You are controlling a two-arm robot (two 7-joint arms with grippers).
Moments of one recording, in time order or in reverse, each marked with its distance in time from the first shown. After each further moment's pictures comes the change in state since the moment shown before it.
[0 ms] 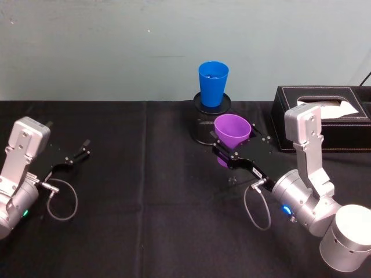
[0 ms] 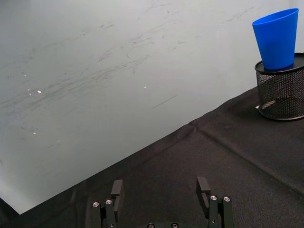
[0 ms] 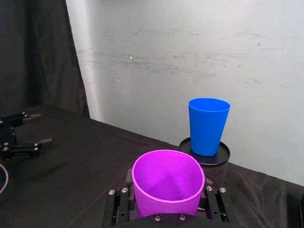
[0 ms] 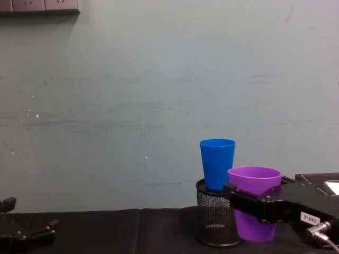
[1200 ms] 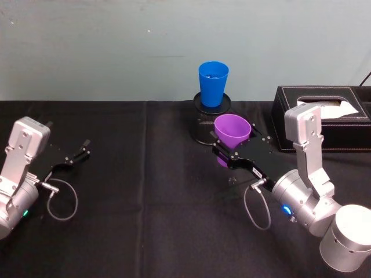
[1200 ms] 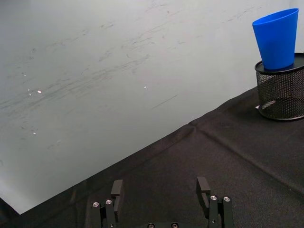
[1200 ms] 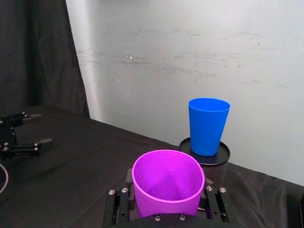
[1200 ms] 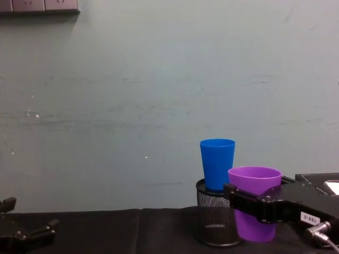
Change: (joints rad) left arm 0.000 0.000 0.000 0.000 0.000 0.000 0.000; right arm 0.000 0.000 0.000 0.000 0.000 0.000 0.000
